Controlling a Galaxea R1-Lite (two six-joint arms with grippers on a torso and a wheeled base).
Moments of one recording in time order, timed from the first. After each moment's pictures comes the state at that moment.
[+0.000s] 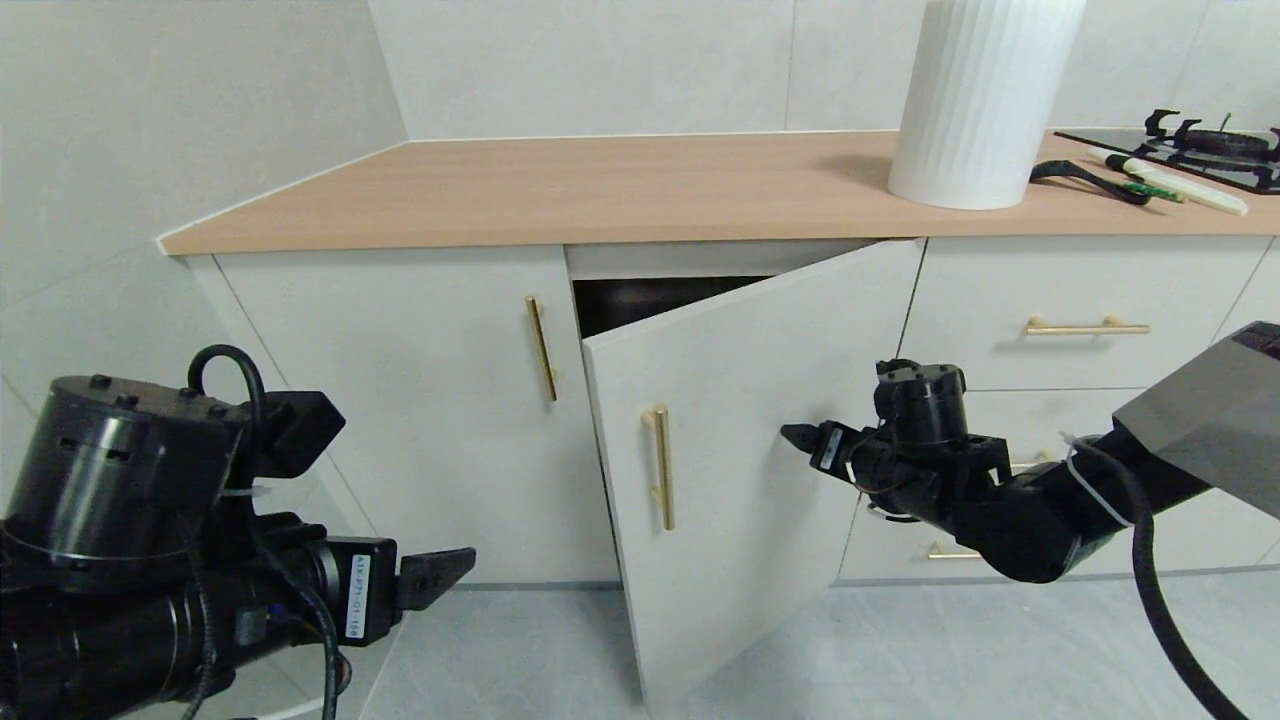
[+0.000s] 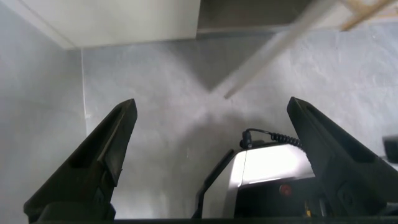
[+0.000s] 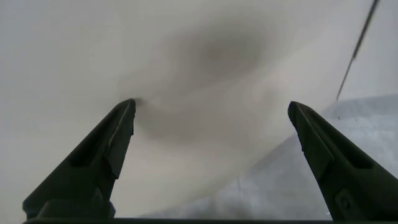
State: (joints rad) left arm -0.50 1.33 -0.70 0.07 0.24 -0.32; right arm 0.47 2.12 -0.99 -0.71 -0.17 0.62
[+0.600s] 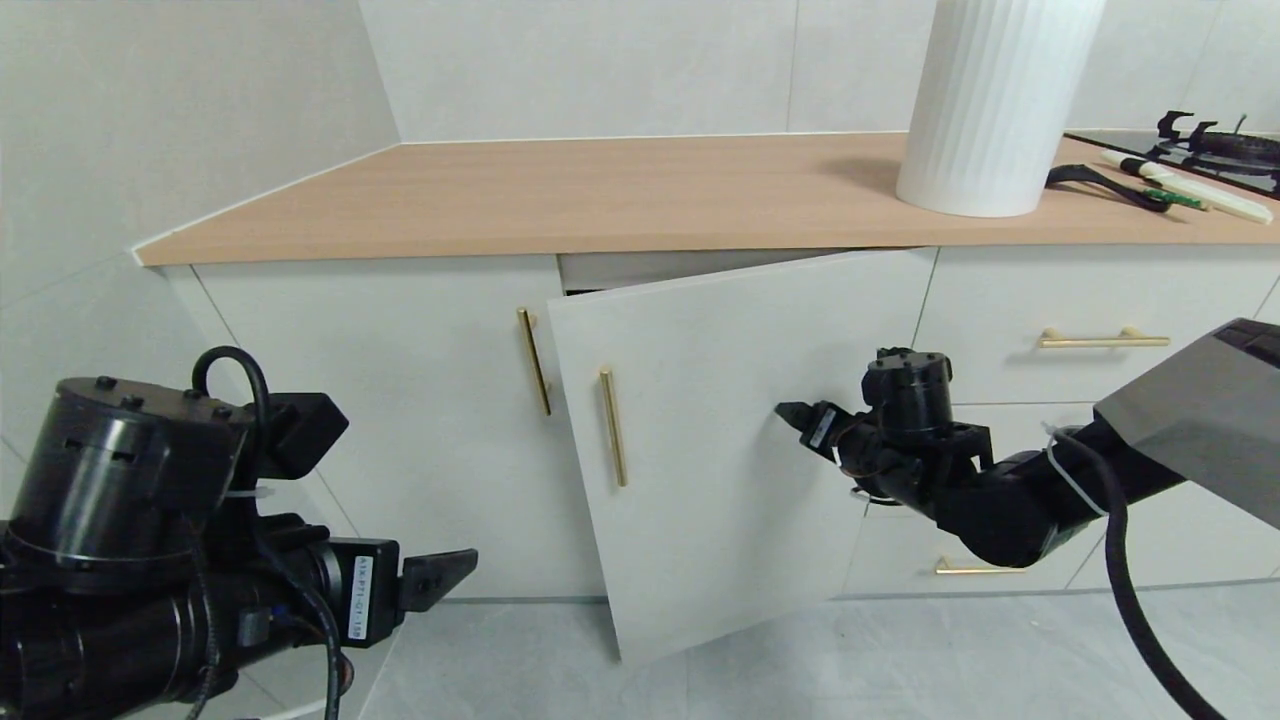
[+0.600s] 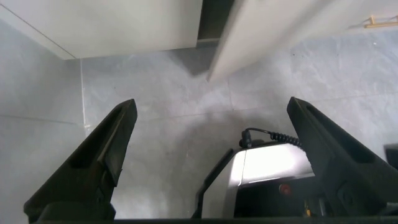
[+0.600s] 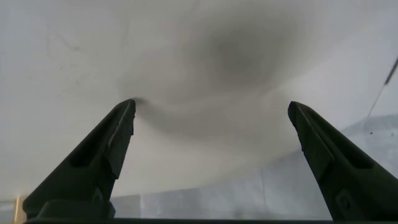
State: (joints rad) left arm -0.50 1.33 -0.69 0.07 0.24 -0.32; right arm 0.48 2.15 -1.07 -0.72 -0.20 0.73
